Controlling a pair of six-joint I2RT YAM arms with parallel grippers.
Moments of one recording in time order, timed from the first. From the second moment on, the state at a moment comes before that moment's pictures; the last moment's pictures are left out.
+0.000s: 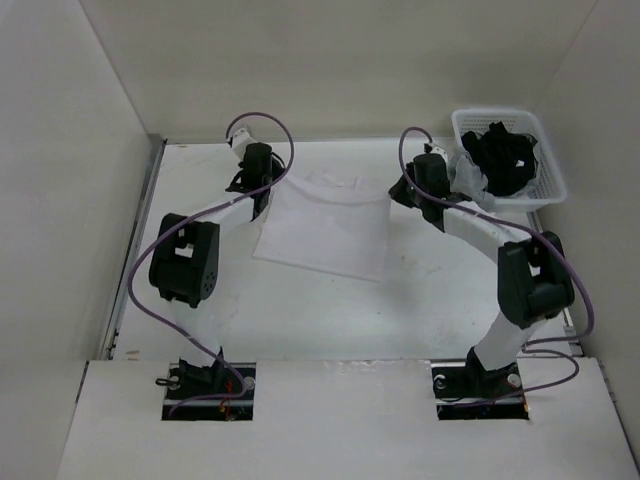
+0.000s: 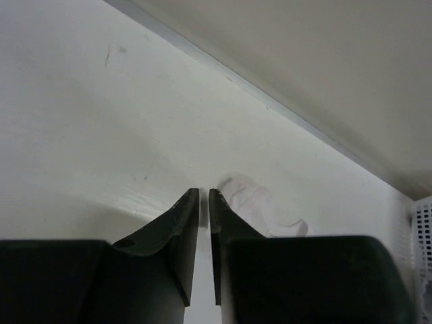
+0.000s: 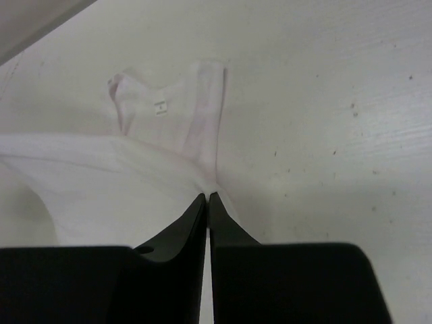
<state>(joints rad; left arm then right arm) -0.29 1.84 1.23 0.26 -0.30 -0.74 0.33 1.64 1.11 -0.01 0.08 0.65</state>
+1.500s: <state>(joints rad) -0.15 1.44 0.36 0.48 -0.06 -0.90 0.68 1.21 0.38 0.14 0.23 0.87</state>
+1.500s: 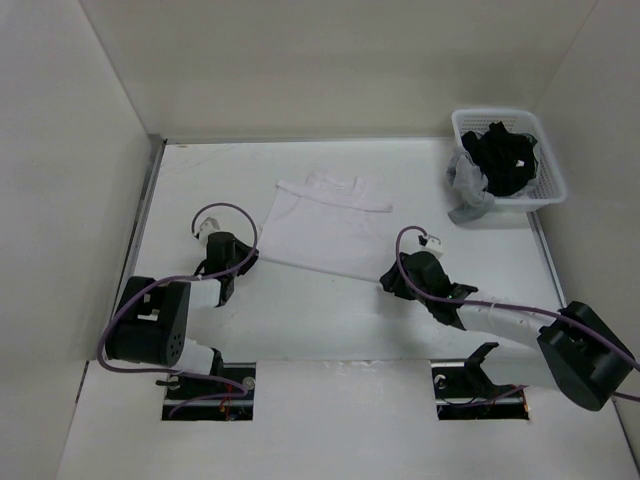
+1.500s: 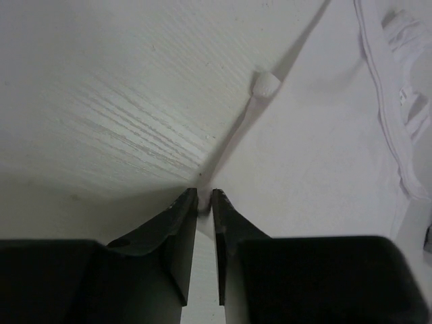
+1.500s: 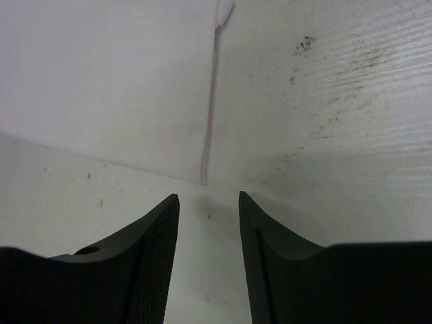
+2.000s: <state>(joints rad) -0.16 1.43 0.34 0.49 -0.05 -0.92 0.68 1.29 0.40 0.17 0.24 0.91</state>
